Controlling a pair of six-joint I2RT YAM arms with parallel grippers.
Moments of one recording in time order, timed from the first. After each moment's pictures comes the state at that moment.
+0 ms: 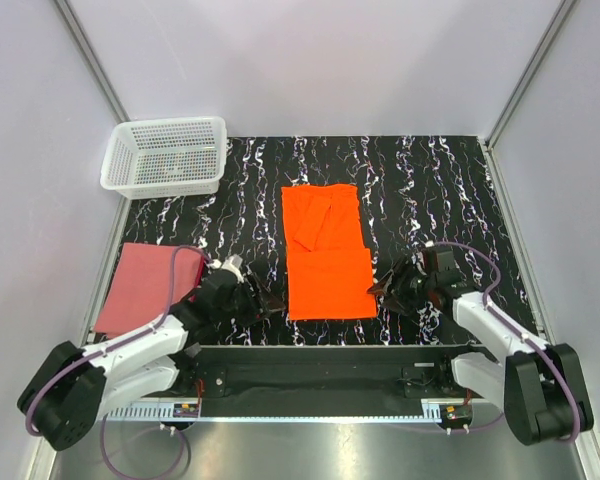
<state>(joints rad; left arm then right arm) -0.65 0.93 0.23 0.00 0.19 -1.06 0.21 1.03 0.39 -0.26 -0.45 0.90</state>
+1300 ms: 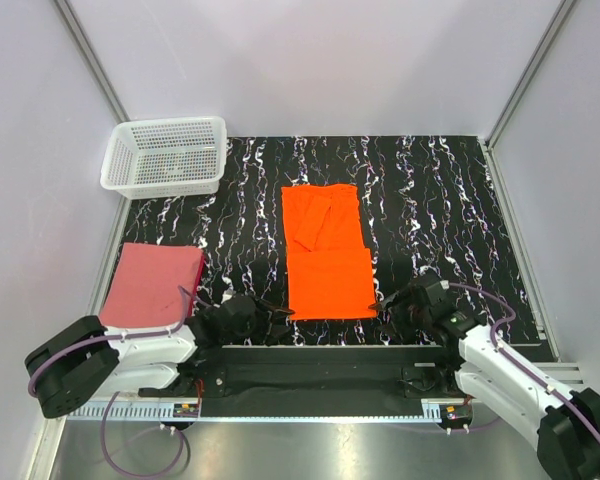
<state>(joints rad) -0.93 1.08 0.12 0.24 -0.03 -1.98 0.48 0.75 0.23 -0.43 -0.12 1.53</state>
